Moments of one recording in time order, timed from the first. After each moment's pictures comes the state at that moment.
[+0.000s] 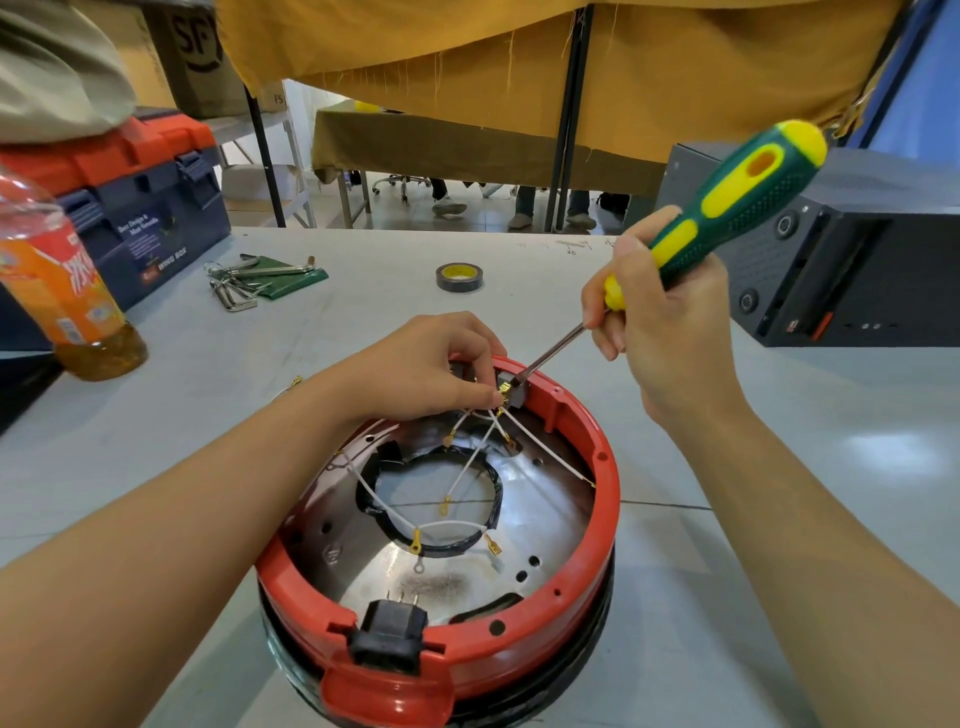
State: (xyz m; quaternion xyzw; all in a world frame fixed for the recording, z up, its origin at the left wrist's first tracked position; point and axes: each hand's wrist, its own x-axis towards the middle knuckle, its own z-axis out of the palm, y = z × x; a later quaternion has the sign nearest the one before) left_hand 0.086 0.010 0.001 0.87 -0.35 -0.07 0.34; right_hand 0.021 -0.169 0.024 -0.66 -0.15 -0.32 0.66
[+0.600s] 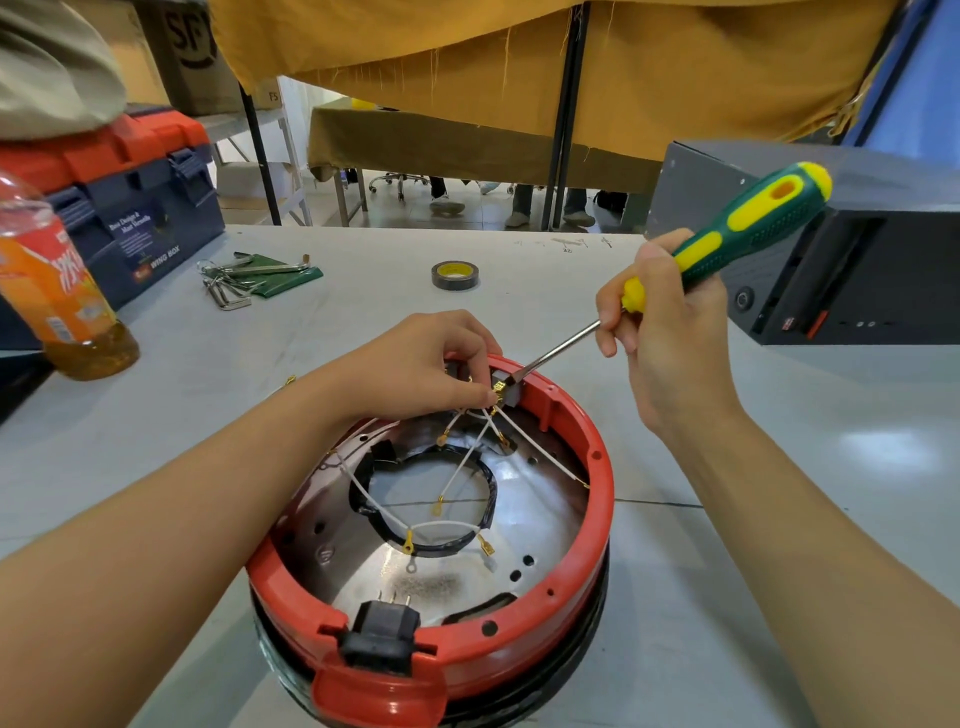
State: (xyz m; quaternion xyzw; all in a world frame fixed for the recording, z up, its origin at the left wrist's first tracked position) left_hand 0.087 0.009 0.001 0.87 -0.36 -0.06 0.33; right_hand 0.030 -0.179 0.009 -0.58 -0.09 -0.31 0.74
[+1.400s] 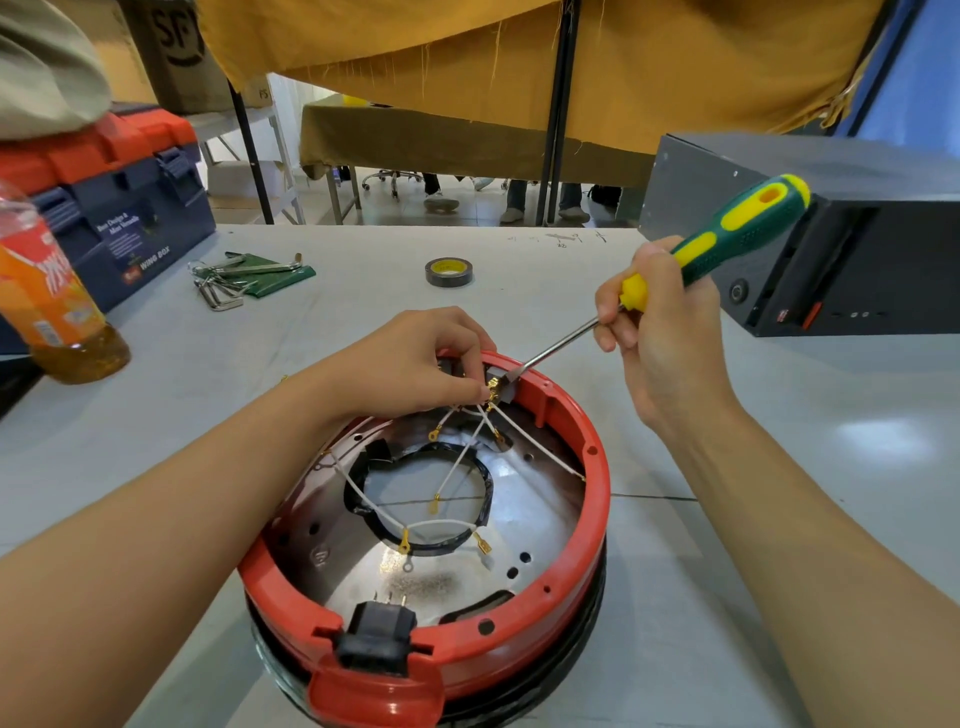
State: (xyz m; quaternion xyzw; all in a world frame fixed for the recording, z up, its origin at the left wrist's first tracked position) left_hand 0.087 0.010 0.002 0.87 -0.35 -0.06 0.33; right_hand 0.036 -0.184 0.005 -0.56 -0.03 -0.29 0.78
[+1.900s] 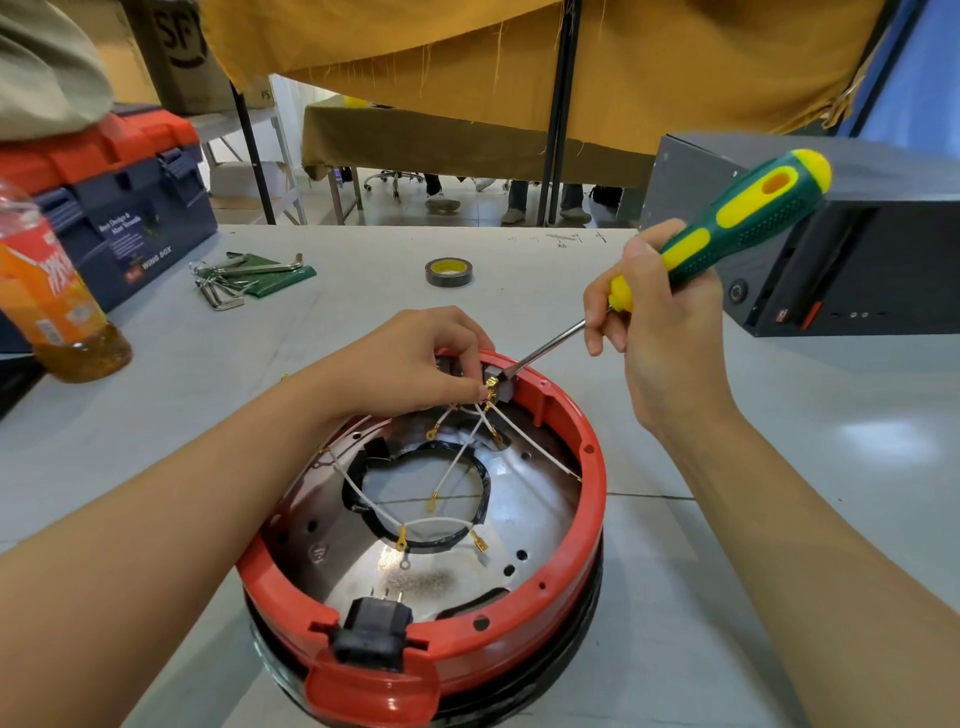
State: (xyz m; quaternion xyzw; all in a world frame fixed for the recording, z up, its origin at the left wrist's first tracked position) left_hand 0.084 0.009 0.004 0.88 -0.35 -0.06 0.33; right_hand 0.026 -0.179 0.008 -0.61 -0.11 -0.33 0.71
